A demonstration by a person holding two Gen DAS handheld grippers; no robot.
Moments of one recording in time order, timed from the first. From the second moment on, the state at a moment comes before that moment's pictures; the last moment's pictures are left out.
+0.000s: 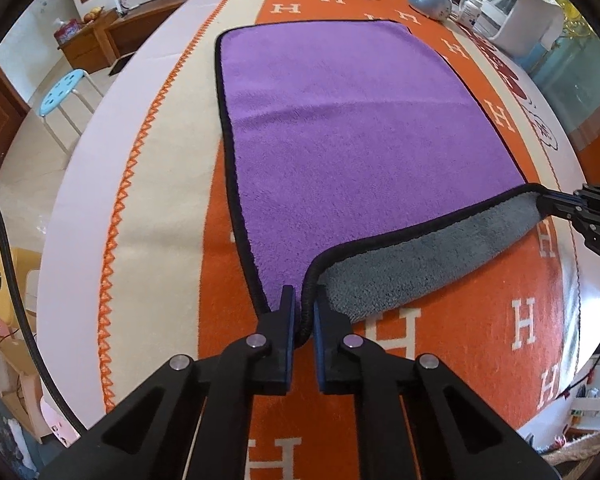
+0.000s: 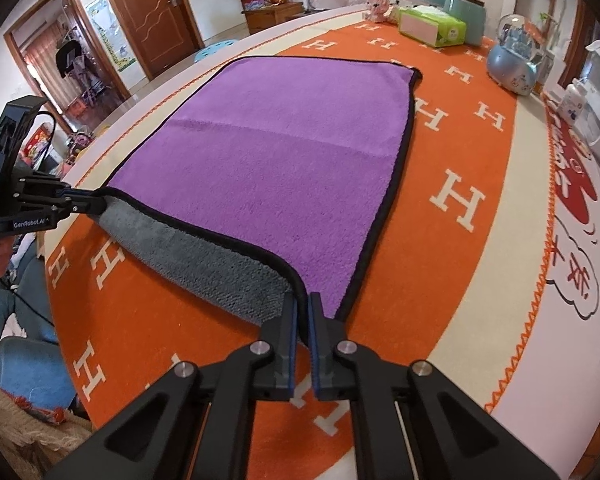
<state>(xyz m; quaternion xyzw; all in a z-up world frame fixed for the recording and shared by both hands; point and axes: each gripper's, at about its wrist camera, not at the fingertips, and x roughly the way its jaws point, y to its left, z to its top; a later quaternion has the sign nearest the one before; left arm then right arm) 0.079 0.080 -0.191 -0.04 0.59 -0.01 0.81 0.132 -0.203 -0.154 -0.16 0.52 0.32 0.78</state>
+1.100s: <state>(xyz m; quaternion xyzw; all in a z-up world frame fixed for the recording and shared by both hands) 0.192 0.112 -0.093 0.00 0.48 0.06 0.87 0.229 -0.167 -0.078 -0.10 0.43 0.21 0.87</state>
